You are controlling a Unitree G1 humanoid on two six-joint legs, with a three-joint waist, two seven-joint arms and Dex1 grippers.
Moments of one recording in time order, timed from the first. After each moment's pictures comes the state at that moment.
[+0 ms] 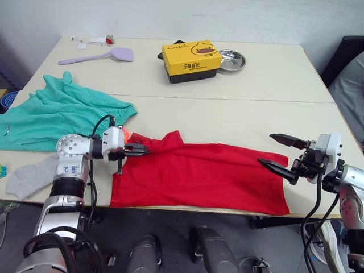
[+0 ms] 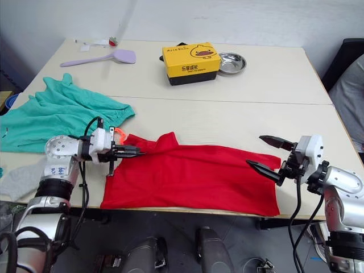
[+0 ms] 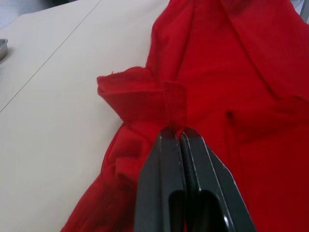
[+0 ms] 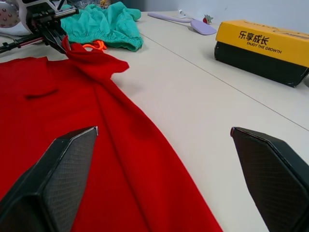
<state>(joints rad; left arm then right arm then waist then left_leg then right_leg) -0.63 0.57 0.09 0.64 -0.22 -0.42 -1.48 -0.14 -0.71 -0.31 0.07 0.56 0.04 1.21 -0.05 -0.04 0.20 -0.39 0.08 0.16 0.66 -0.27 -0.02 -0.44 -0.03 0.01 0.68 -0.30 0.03</state>
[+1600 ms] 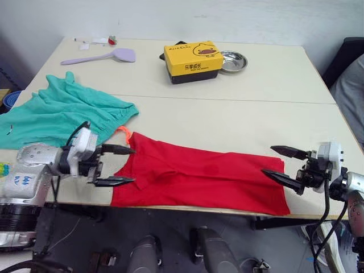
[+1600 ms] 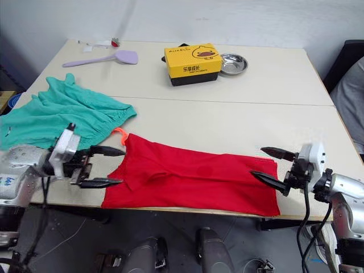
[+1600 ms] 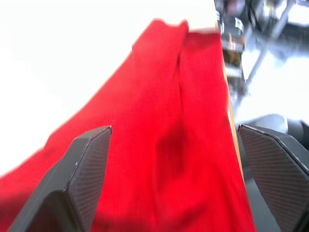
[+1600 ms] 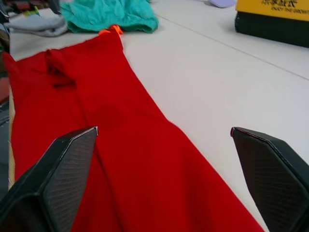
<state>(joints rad) -0.35 0.82 0.08 0.05 -0.57 0.25 -1.36 -0.09 -0.76 -0.33 -0.02 0.63 0.20 1.25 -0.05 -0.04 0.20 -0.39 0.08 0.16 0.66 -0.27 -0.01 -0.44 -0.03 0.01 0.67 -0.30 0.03</state>
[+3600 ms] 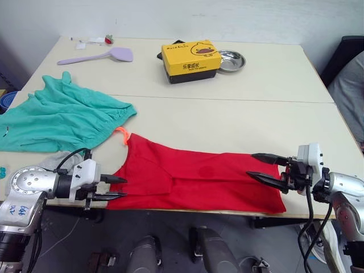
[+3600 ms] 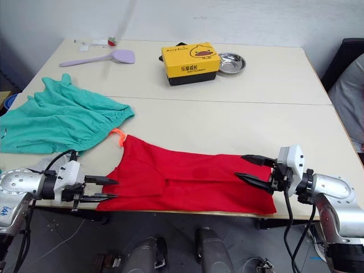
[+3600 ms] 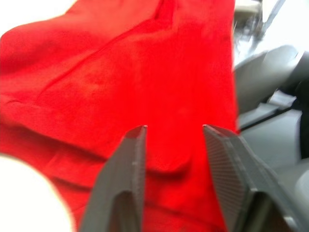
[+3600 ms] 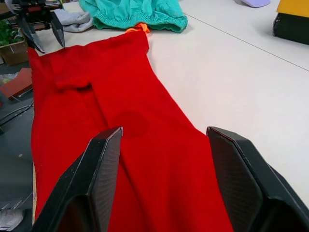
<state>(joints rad) -0.06 0.92 0.17 -0.05 -0.50 0.19 -1.30 -0.04 -0.72 -0.24 -0.15 0.59 0.20 1.19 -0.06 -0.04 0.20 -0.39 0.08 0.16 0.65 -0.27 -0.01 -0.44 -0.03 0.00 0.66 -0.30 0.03</state>
